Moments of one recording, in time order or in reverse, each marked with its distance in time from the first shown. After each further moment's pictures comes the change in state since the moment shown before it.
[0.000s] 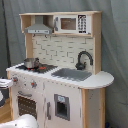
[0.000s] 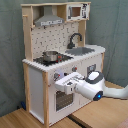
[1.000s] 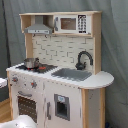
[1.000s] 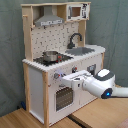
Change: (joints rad) arm 0.166 0.121 -0.024 -0.068 0.019 -0.187 -0.019
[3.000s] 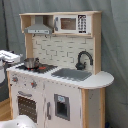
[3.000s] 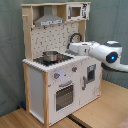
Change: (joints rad) arm 0.057 0.105 -0.351 -0.134 0.000 0.059 -0.281
